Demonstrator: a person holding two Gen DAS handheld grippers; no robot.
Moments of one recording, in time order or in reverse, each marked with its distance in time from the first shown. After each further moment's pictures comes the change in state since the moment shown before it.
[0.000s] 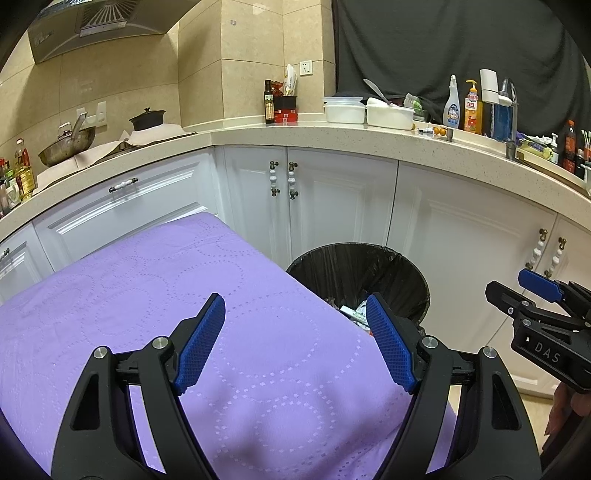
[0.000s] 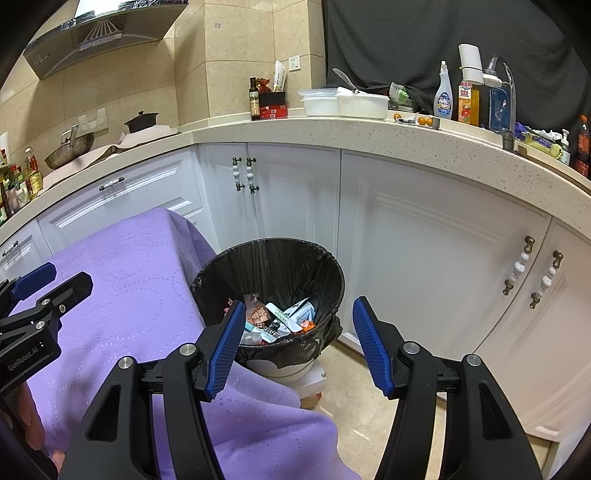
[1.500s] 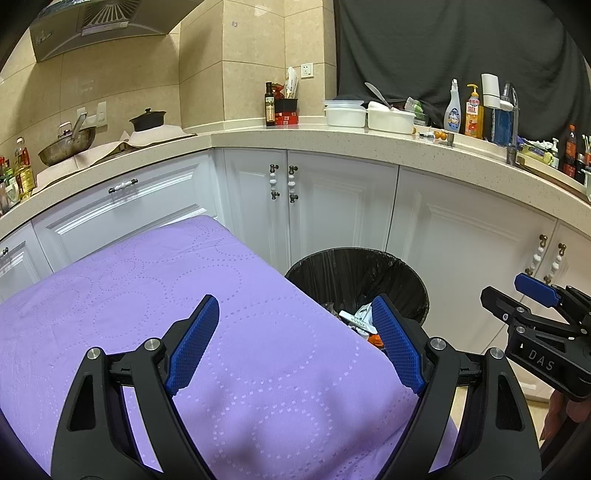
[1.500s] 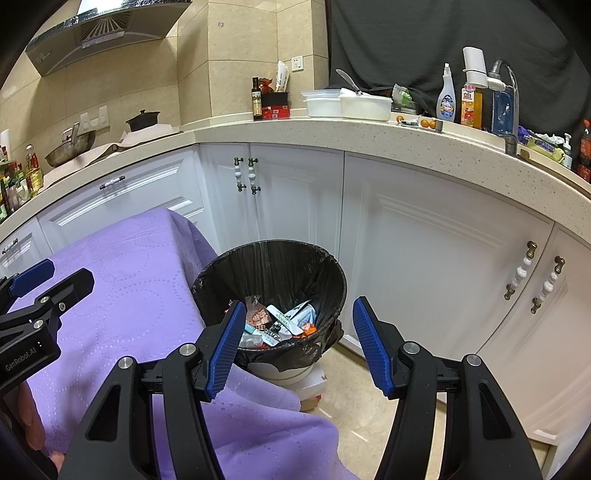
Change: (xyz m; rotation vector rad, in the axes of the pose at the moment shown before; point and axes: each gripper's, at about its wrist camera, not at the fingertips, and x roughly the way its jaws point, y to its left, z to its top) left arm 0.004 -0.004 0.003 -0.010 -0.011 -0.002; right arm 0.003 0.003 0.005 -0.015 -0.003 0.004
